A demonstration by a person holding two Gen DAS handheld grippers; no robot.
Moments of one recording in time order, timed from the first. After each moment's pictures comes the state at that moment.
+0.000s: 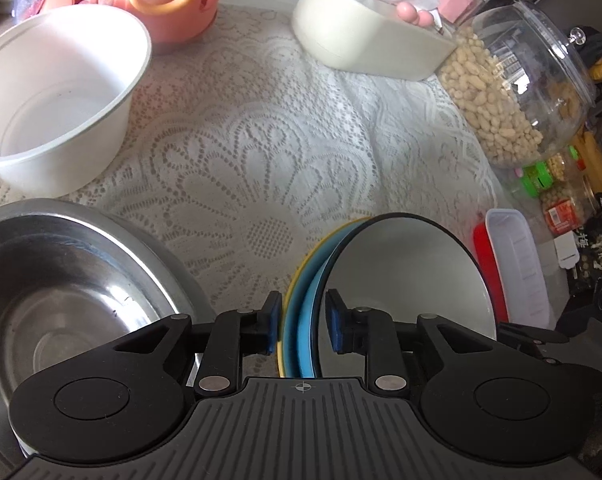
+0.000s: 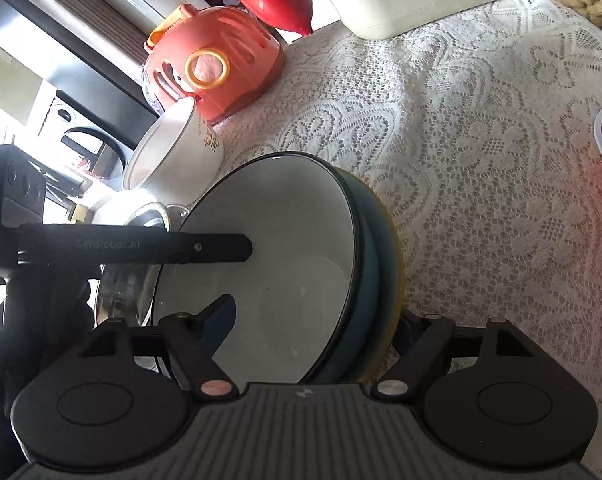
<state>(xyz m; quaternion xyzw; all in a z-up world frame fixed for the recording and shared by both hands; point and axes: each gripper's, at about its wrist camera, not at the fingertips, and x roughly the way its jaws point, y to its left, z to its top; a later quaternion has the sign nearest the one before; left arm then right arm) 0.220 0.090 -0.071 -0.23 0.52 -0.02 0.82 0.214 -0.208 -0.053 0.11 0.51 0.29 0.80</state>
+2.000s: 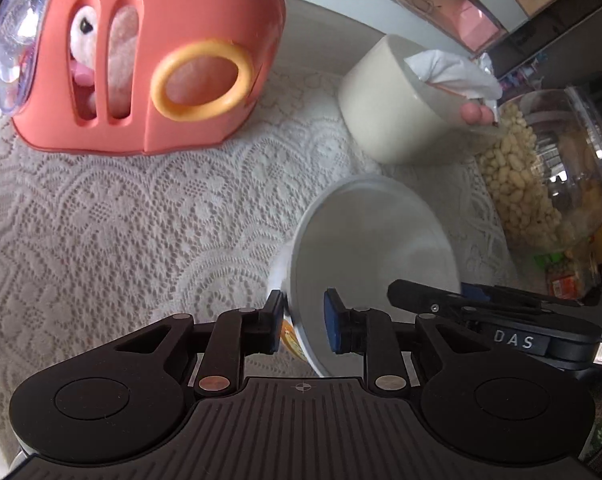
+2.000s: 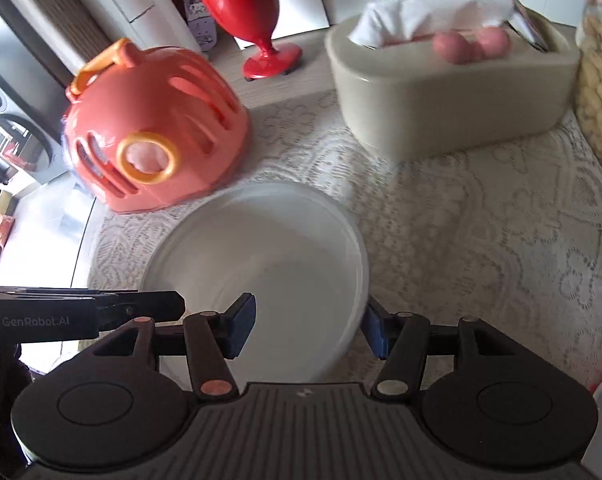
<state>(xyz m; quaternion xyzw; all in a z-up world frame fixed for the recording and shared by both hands) 0.322 0.166 -0.069 -0.27 0.53 0.01 0.81 0.360 -0.122 -0.010 0.01 0.52 0.19 0.83</state>
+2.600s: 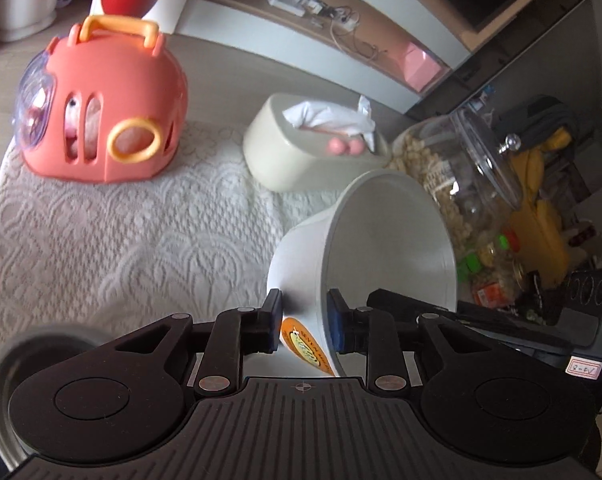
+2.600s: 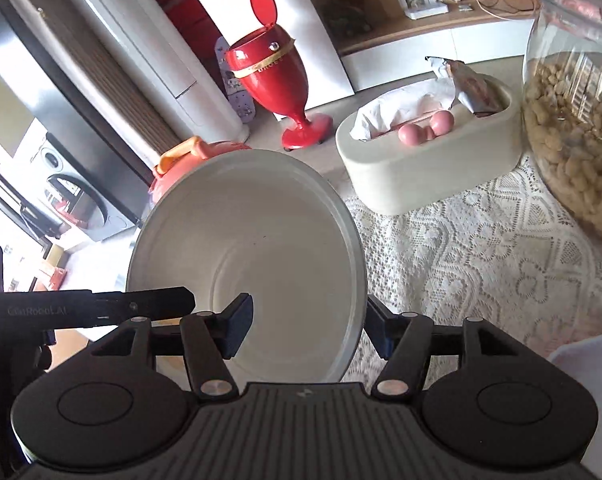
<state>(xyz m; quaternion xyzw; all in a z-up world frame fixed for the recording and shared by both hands) 0.243 0.105 0.049 -0.29 0.45 -0.03 0.84 0.278 -0.182 0.075 0.07 0.43 0.26 0.86</state>
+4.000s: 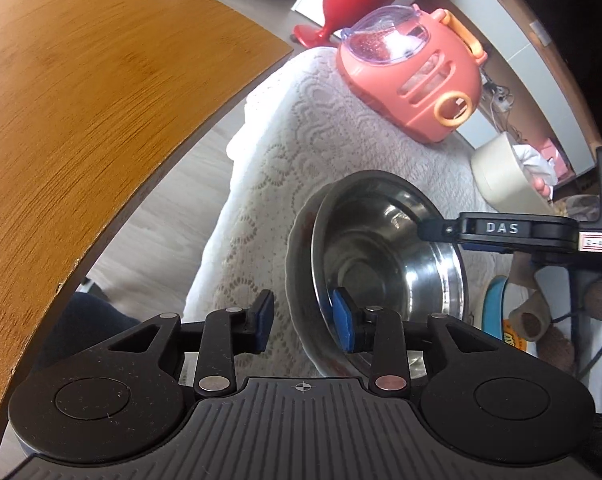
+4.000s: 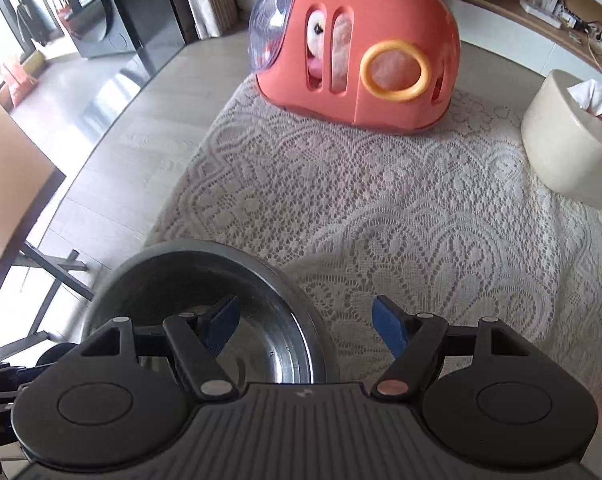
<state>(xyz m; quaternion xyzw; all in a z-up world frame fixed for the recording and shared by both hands) 0.021 0.222 -0.062 -0.39 0.41 0.18 0.80 0.240 0.041 -0.020 -0.19 0.51 0.27 0.80</state>
